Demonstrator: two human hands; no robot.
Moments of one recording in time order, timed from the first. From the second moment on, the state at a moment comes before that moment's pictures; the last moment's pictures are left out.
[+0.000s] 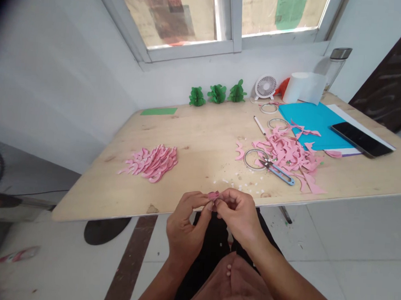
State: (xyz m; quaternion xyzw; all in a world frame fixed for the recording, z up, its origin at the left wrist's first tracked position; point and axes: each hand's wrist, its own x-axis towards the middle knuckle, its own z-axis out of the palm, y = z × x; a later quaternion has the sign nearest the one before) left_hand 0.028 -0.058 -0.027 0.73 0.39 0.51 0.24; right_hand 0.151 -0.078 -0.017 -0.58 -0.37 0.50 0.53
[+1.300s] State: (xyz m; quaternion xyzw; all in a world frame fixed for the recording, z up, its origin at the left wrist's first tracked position) left_hand 0.030 -0.045 -0.015 0.28 0.35 0.44 0.78; right_hand 0.157 -0.081 -0.013 -0.58 -0.46 0.46 0.49
